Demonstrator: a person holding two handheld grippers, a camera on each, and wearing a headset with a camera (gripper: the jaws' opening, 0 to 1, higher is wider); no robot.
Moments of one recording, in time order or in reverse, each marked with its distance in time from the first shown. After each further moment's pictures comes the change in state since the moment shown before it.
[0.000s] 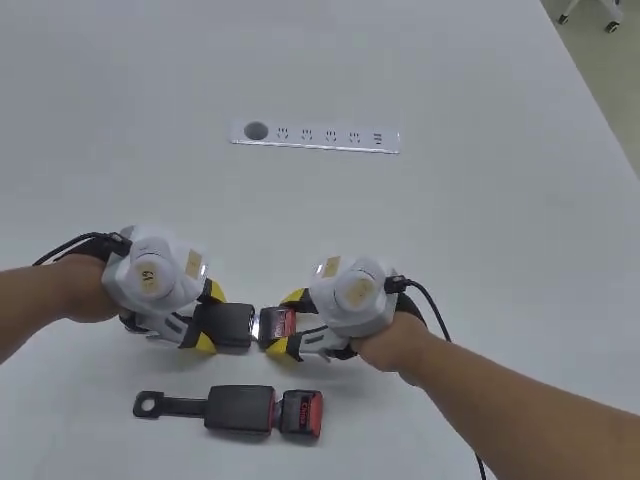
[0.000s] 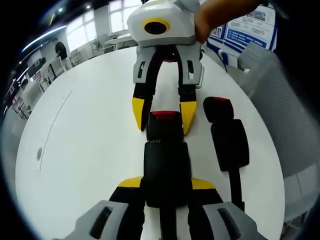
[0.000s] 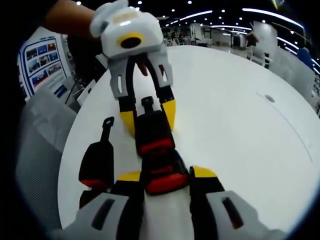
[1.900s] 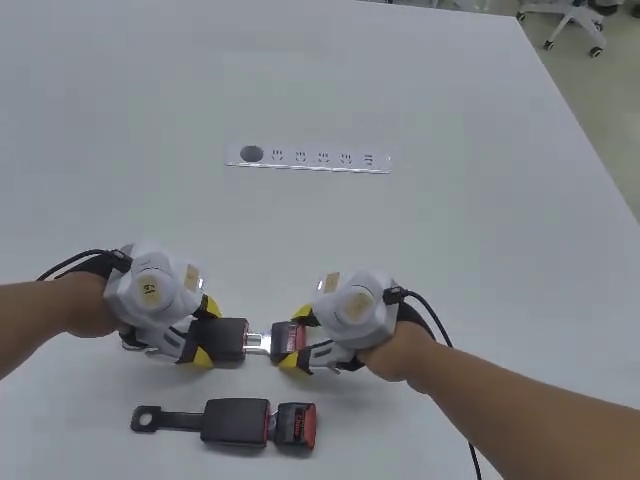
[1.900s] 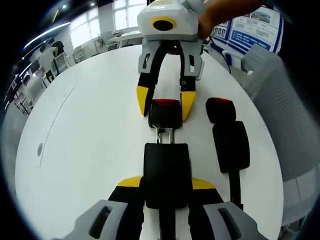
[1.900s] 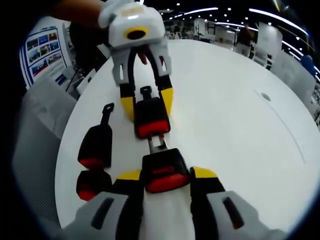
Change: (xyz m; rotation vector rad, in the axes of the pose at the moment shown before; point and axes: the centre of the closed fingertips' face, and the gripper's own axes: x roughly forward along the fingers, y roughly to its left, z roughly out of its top) left arm -0.002 -0.004 0.005 -0.031 0.007 0.014; right arm -0.020 -0.007 -0.020 -0.056 0.070 -0.023
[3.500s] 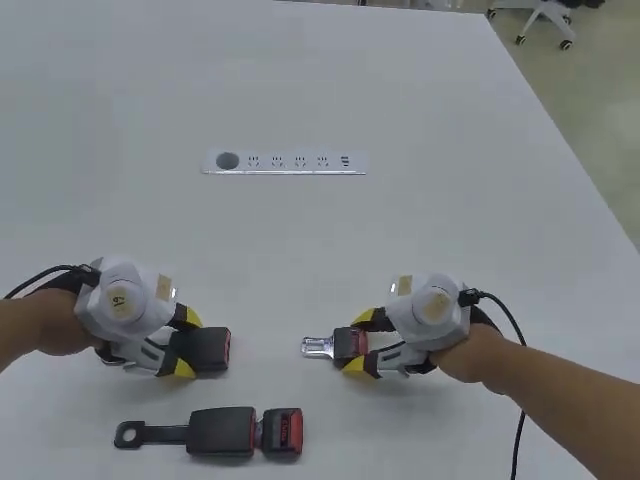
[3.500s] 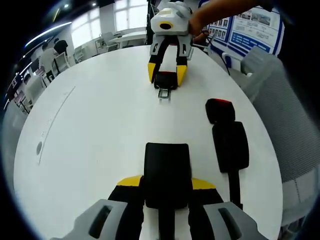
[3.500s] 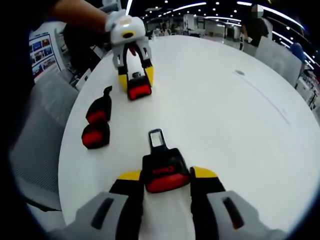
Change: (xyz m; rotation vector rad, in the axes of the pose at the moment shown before) left arm 0.002 0.005 -0.007 -0.010 -0.017 -0.010; right arm -0.067 -0.027 -0.078 0.085 0.036 -0.039
